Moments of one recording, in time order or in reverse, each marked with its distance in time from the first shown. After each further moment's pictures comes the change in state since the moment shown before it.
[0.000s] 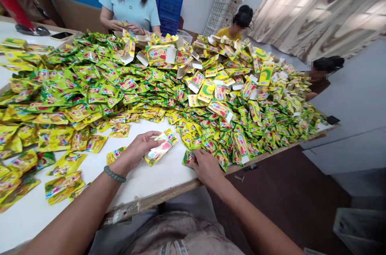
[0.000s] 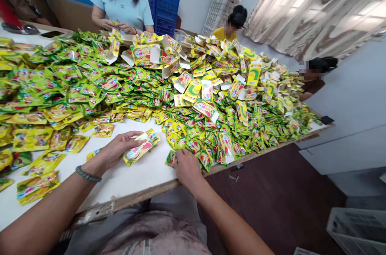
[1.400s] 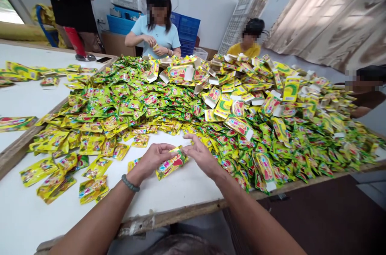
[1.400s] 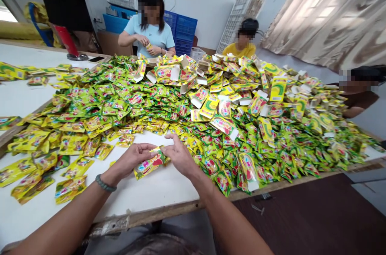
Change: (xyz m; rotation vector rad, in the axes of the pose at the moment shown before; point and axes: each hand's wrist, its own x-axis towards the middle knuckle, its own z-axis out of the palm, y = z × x) left_hand -0.002 0.001 -0.009 0.078 -0.086 0.177; right_hand 0.072 -0.063 -0.022 0.989 -0.099 -0.250
